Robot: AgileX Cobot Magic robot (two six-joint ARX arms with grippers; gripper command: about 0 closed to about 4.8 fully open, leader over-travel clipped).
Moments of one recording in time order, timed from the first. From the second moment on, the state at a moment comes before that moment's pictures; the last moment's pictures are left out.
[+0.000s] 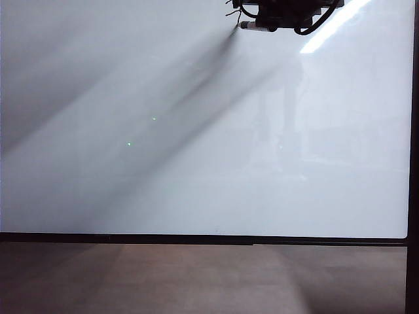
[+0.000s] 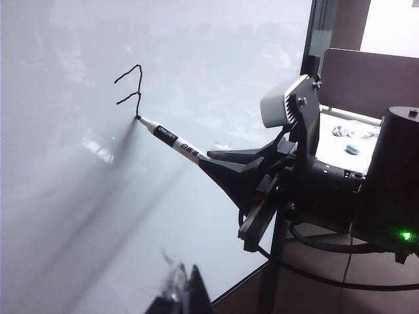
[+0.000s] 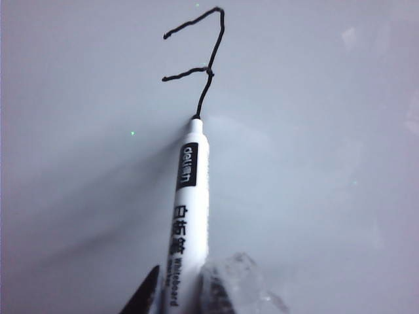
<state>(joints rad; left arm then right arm) -0.63 0.94 0.90 0.13 0.12 0.00 0.51 1.52 1.06 0.57 0.17 -0.12</state>
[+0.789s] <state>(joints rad) -0.63 0.94 0.90 0.13 0.12 0.00 0.52 1.45 1.06 0.53 0.05 -0.12</state>
